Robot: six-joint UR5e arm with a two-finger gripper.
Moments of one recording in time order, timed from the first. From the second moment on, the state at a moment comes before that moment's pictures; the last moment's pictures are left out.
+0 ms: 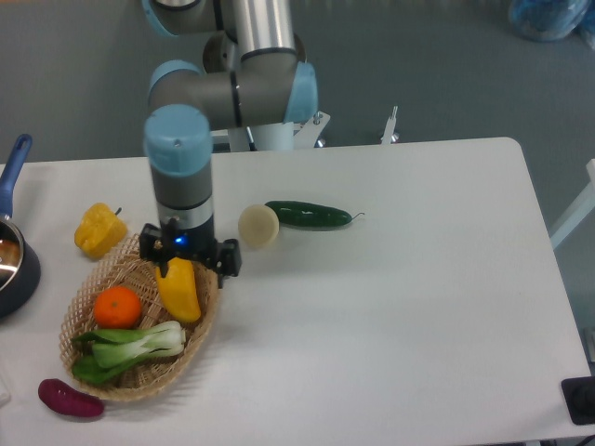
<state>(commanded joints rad) 2.10 -1.86 -1.81 -0.86 1.49 0.26</state>
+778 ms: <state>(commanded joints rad) 2.01 -1.92 -1.82 -0.86 1.62 0.17</state>
